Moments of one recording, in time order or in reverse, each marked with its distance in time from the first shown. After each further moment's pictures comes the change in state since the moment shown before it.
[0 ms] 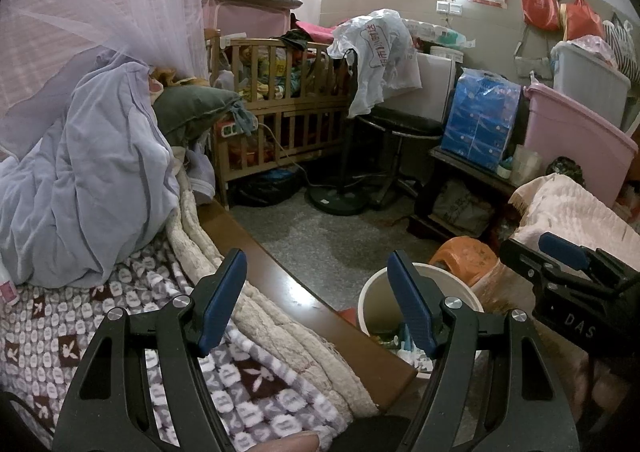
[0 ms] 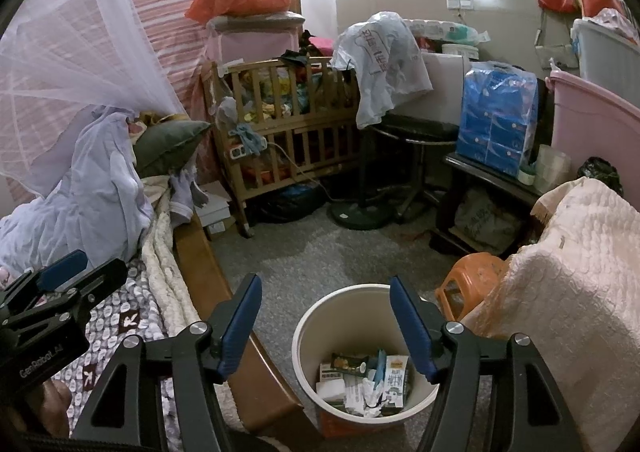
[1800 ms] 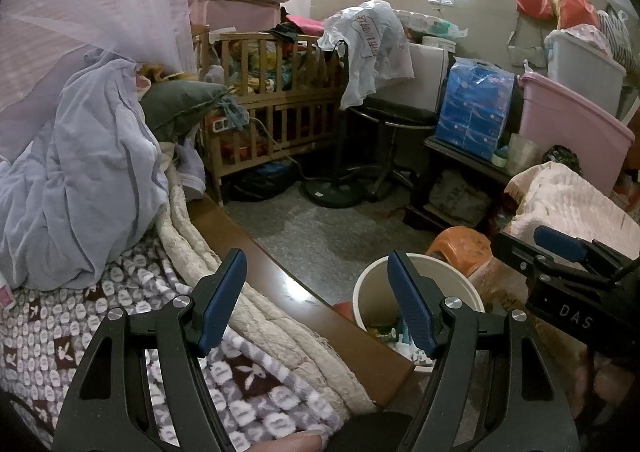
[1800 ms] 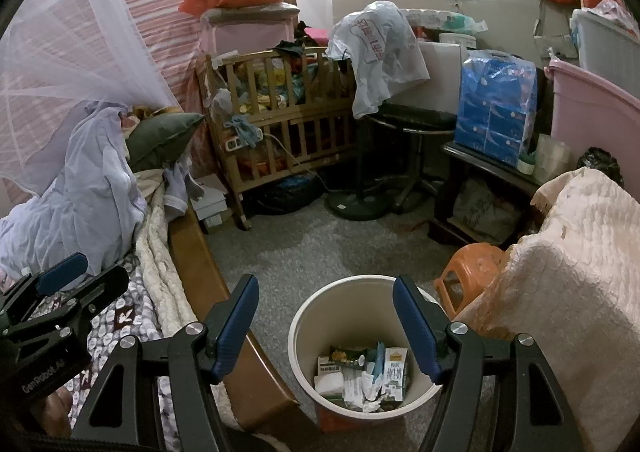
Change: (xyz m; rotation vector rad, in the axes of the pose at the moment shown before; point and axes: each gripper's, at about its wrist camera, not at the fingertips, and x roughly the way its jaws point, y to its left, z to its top) left arm 0.005 0.000 -0.008 0.028 0.017 -0.021; right arm 0.011 -0.013 -0.003 0.004 0.027 0.001
